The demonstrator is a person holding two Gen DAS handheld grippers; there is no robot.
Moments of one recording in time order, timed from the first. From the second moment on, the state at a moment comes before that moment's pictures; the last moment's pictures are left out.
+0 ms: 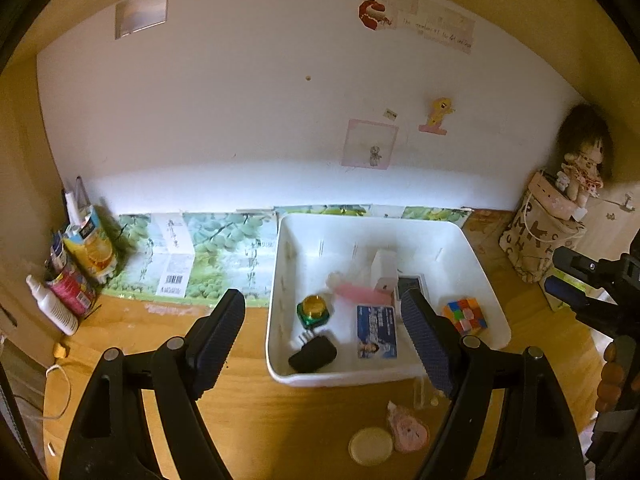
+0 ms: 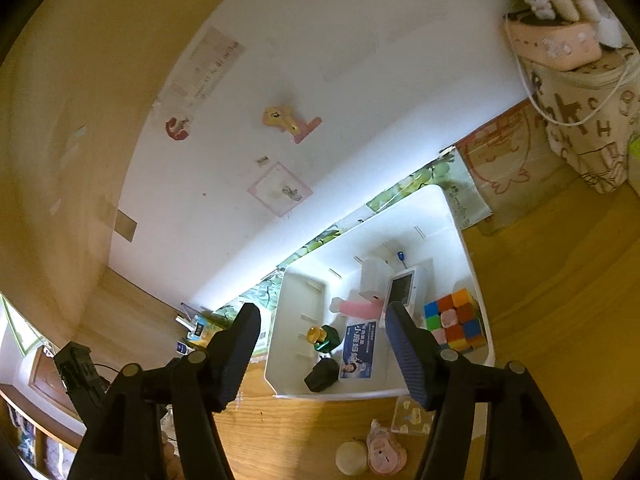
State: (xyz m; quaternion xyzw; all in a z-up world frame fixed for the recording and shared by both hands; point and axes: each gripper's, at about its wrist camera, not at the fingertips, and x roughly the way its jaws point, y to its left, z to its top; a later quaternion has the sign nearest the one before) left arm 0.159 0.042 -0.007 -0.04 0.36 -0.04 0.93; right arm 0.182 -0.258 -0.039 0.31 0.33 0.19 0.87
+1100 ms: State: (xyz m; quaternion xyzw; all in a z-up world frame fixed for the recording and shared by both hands) left arm 0.062 0.087 -0.065 -0.02 0.47 -0.07 0.88; right arm 0.018 -0.188 -0.078 0.22 0.31 0.08 0.92
